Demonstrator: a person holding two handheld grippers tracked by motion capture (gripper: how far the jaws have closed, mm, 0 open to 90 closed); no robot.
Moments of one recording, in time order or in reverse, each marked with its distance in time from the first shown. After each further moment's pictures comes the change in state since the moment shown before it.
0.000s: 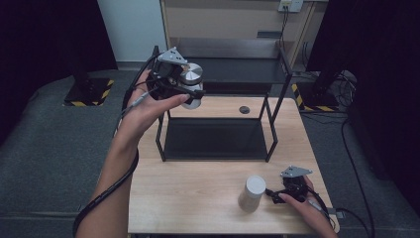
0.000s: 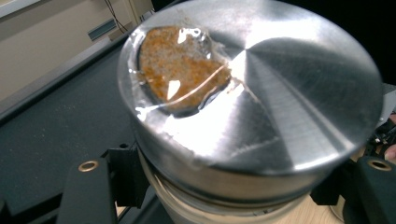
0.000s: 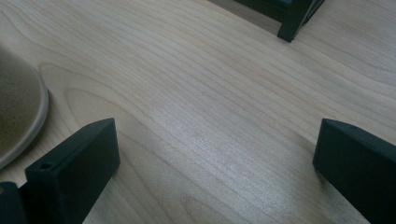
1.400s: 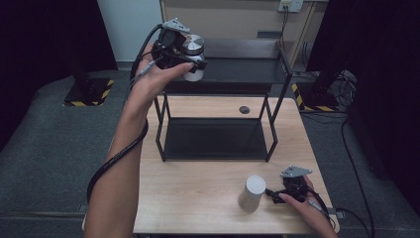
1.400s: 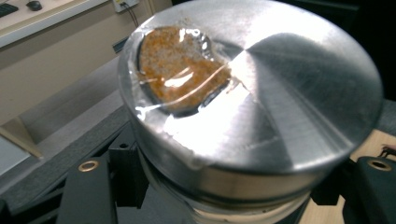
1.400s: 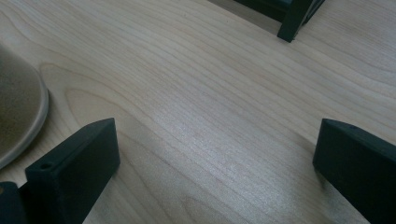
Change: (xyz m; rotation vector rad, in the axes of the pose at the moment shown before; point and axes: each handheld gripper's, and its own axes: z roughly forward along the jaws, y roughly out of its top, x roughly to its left) left arm 0.042 0.037 0.026 -0.030 0.073 -0.019; right arm 0.000 0.000 0.000 0.001 0.000 -0.002
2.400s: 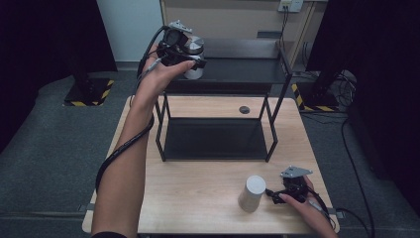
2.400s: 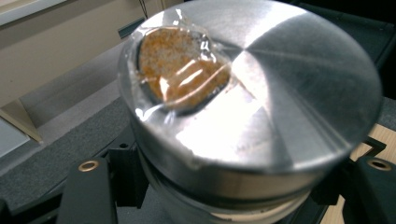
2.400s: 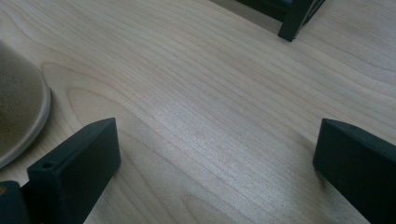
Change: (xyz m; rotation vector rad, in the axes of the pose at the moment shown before) left arm 0.026 -0.006 0.032 0.030 0.008 -0.062; right arm 0.000 -0.001 -0.001 -0.002 0.003 0.001
